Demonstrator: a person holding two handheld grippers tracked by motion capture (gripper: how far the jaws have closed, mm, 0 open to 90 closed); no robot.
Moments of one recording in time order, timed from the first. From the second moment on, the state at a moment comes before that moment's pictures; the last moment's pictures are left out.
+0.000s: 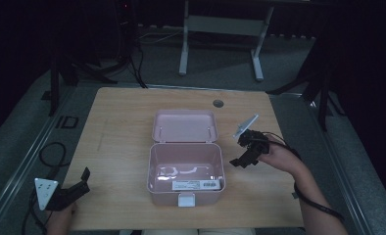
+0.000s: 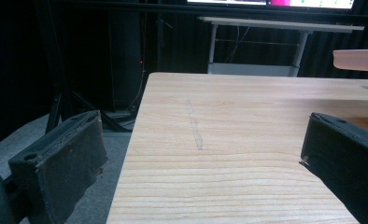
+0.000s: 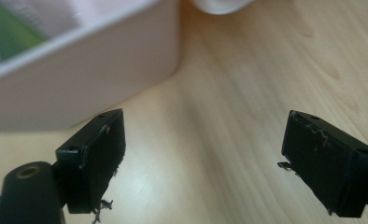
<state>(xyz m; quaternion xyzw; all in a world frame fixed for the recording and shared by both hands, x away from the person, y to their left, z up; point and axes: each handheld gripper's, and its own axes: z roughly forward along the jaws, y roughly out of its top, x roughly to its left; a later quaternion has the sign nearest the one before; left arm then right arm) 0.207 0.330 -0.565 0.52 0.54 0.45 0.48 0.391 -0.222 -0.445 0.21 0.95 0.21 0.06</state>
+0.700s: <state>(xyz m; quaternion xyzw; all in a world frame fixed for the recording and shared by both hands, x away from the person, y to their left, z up) 0.207 0.330 -0.565 0.52 0.54 0.45 0.49 0.391 -0.263 -0.526 0.35 0.86 0.33 0.19</state>
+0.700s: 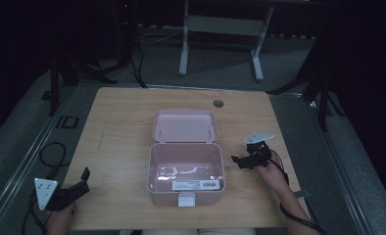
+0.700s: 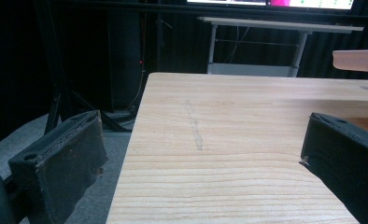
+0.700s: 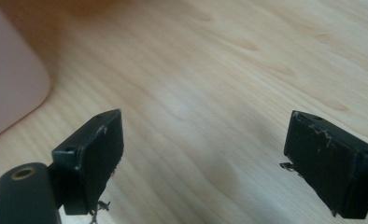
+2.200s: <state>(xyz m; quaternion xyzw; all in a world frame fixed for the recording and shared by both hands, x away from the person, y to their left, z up) 0.207 0.330 -0.565 0.52 0.54 0.45 0.48 0.350 -0.386 -0.549 0.53 0.70 0.37 0.30</state>
